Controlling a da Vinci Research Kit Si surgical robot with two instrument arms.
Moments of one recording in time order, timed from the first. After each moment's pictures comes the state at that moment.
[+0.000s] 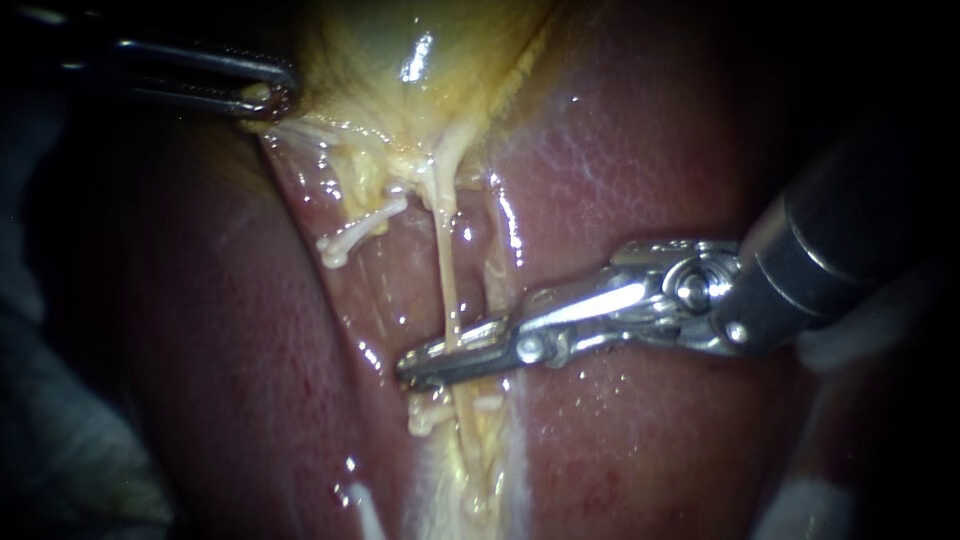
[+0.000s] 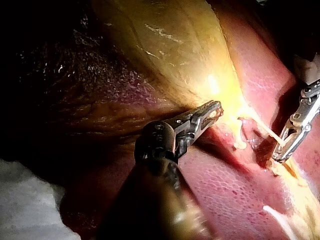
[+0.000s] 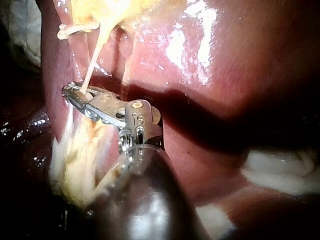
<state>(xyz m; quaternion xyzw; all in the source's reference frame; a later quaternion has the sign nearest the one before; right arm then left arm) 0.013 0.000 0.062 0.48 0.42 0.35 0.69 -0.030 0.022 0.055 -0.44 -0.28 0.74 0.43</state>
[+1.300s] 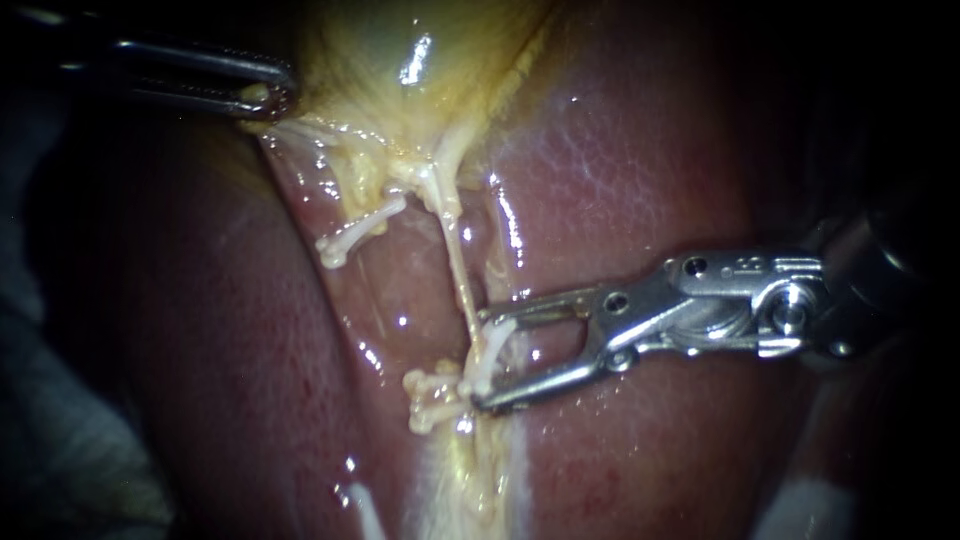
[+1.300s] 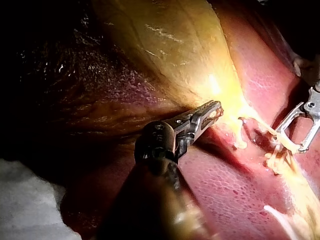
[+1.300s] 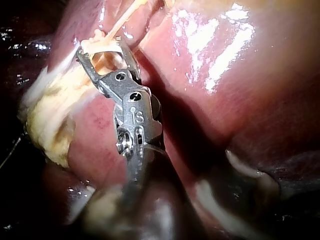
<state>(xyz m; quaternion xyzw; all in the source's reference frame) 0.009 0.000 0.061 0.34 0.52 0.18 0.76 -0.030 0.022 0.055 -0.44 -0.28 0.74 0.43</state>
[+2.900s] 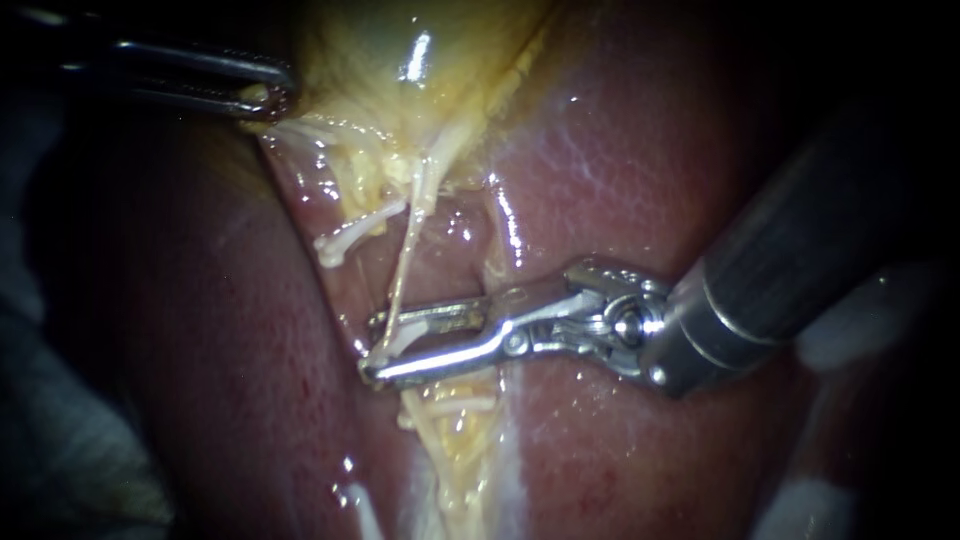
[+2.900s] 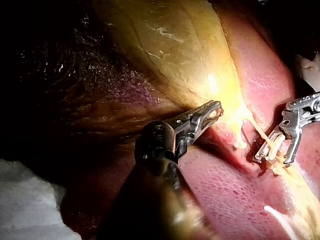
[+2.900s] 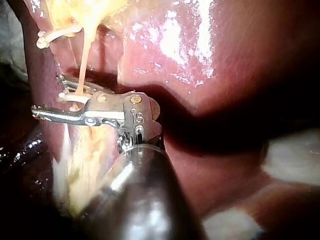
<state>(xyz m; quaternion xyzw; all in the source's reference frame) 0.016 -0.002 0.067 0.55 0.54 0.30 0.56 -0.030 0.022 0.055 -0.44 -0.28 0.74 0.43</state>
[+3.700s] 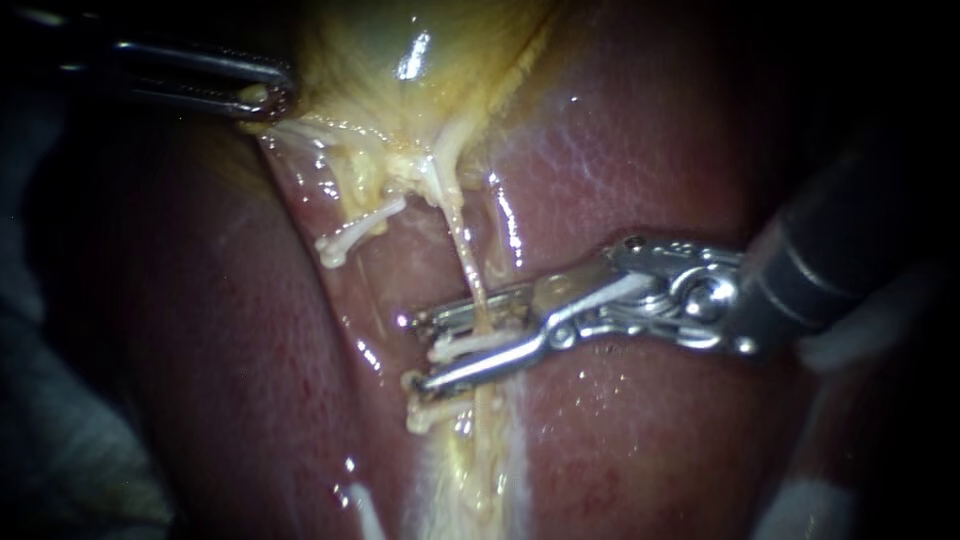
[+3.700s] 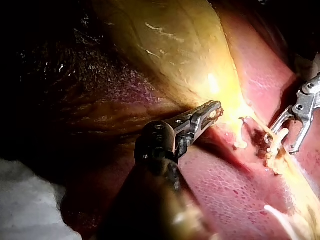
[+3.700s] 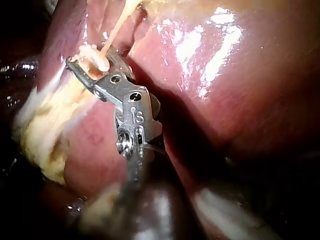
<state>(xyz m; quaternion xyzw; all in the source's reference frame) 0.010 0.001 0.063 0.34 0.53 0.17 0.76 -0.030 0.022 0.055 -0.44 -0.28 0.74 0.43</state>
